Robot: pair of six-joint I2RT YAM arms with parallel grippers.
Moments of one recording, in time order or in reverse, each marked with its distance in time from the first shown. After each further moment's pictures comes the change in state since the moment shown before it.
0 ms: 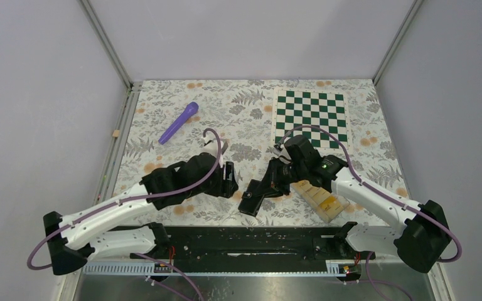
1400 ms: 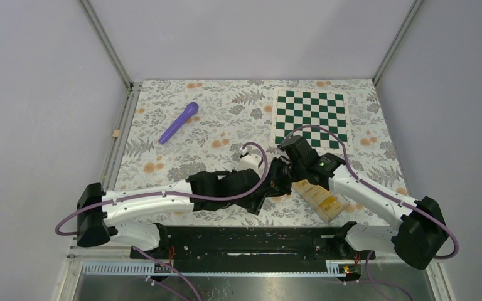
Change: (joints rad) left arm -0.258 0.301 0.130 0.035 -0.164 -0.044; right arm -0.002 0.035 0.019 -0.069 0.089 -0.010
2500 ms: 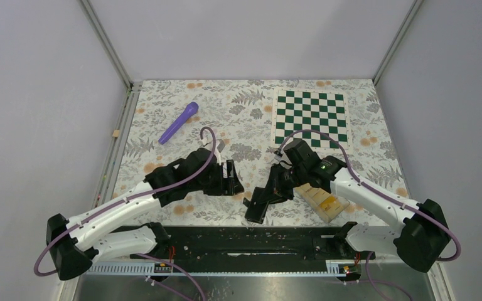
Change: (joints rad) left arm 0.355 -0.295 -0.211 0.038 0.358 -0.097; right arm 0.005 -0.032 -0.036 -0.029 -0.089 -0.078
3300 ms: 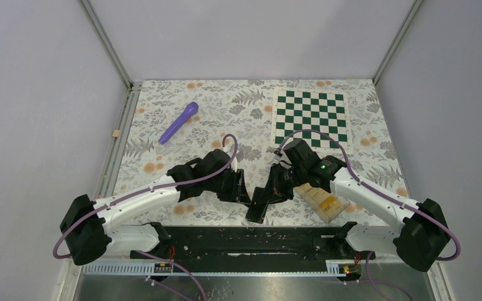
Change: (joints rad) left arm 0.002 0.166 -0.056 0.179 0.303 0.026; right arm 0.000 0.009 0.003 0.000 -0.002 -0.010
